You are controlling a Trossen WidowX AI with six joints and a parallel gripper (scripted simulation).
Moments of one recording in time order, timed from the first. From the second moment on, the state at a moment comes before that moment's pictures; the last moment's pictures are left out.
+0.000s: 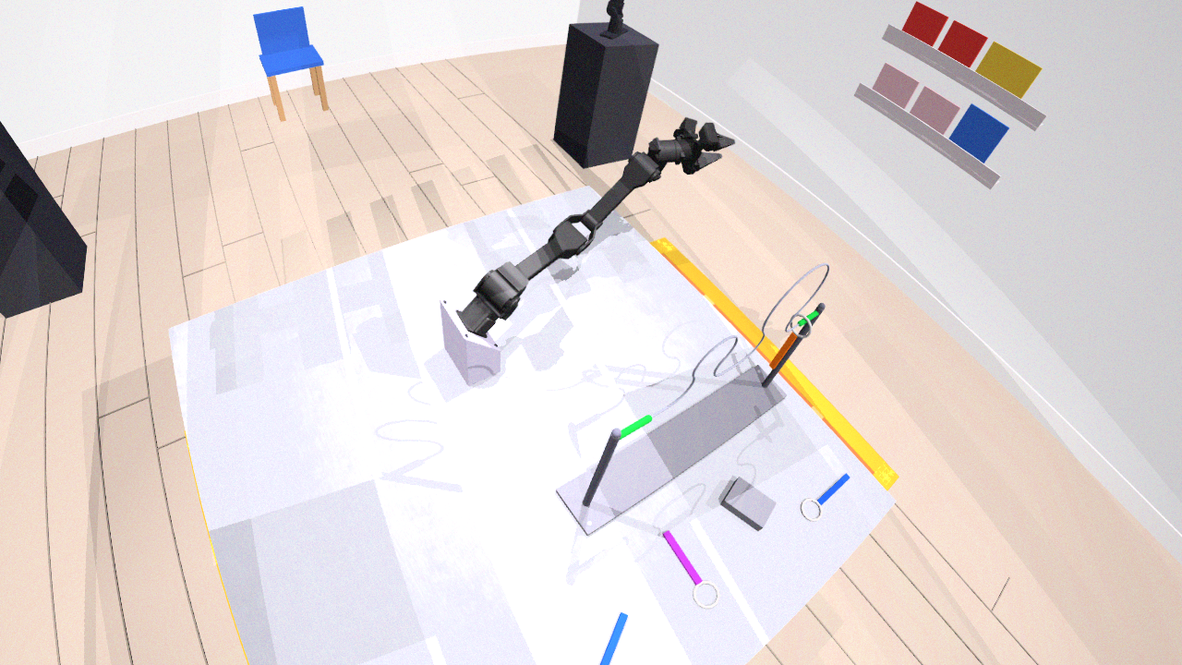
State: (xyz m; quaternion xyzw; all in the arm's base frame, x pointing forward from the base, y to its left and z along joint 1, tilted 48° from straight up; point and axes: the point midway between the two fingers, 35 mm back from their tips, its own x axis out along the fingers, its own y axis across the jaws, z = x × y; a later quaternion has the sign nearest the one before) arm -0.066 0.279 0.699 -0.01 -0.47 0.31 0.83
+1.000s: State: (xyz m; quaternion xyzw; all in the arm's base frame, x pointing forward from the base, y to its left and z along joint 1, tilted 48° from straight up) arm 0.033 0.003 0.764 0.39 -0.52 0.29 0.70
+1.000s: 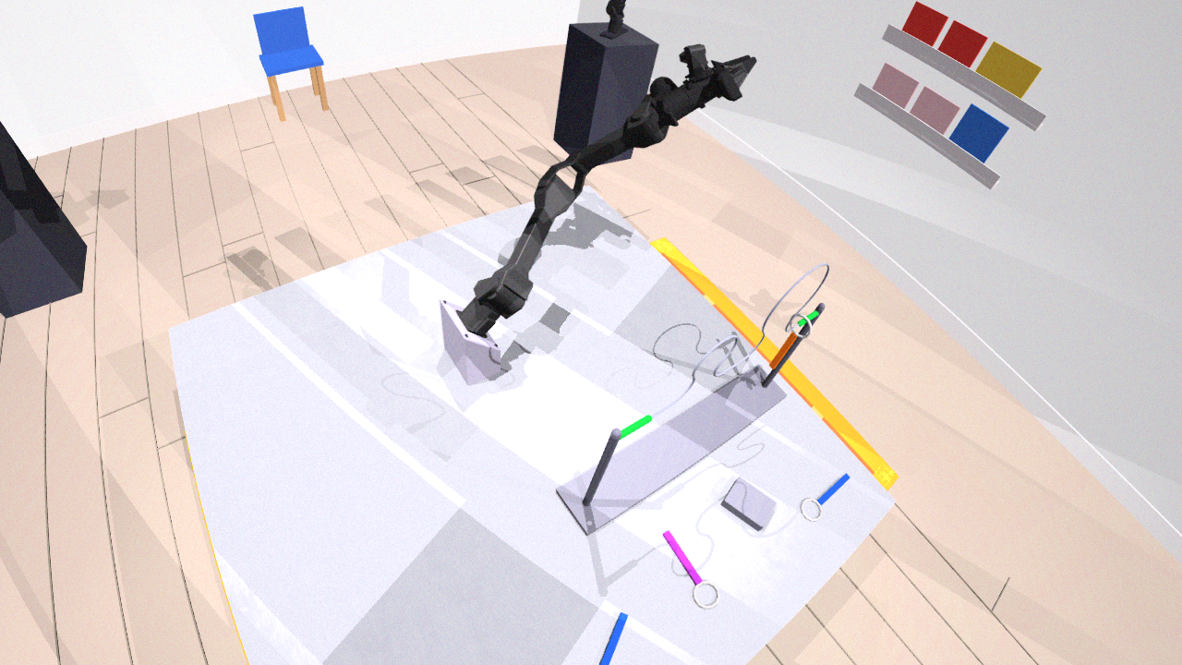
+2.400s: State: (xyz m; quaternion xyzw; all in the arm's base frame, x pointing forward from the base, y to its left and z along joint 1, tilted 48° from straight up) arm 0.336 0.250 0.495 0.57 -0.08 0.05 0.82
